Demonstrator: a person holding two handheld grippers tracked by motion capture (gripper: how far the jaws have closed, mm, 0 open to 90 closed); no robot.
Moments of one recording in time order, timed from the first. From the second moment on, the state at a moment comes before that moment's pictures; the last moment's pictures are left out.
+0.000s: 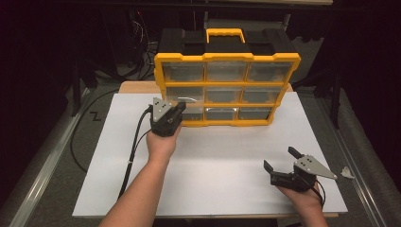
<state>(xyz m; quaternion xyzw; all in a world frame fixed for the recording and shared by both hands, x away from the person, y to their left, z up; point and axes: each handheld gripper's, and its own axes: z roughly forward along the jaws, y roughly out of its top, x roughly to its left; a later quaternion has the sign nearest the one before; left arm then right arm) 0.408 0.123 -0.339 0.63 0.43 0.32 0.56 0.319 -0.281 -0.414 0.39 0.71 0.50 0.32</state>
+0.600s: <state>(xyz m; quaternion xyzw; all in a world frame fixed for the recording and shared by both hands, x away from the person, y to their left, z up) 0.431 0.123 -0.335 0.63 0.44 0.33 0.54 0.318 -0.283 -0.413 0.39 0.70 0.50 0.32</state>
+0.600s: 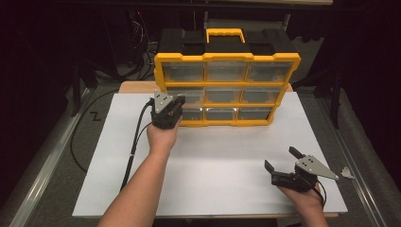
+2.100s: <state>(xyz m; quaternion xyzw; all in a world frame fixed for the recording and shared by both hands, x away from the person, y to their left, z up) 0.412 0.140 -0.356 0.64 0.45 0.31 0.54 0.317 -0.282 -0.414 0.39 0.70 0.51 0.31</state>
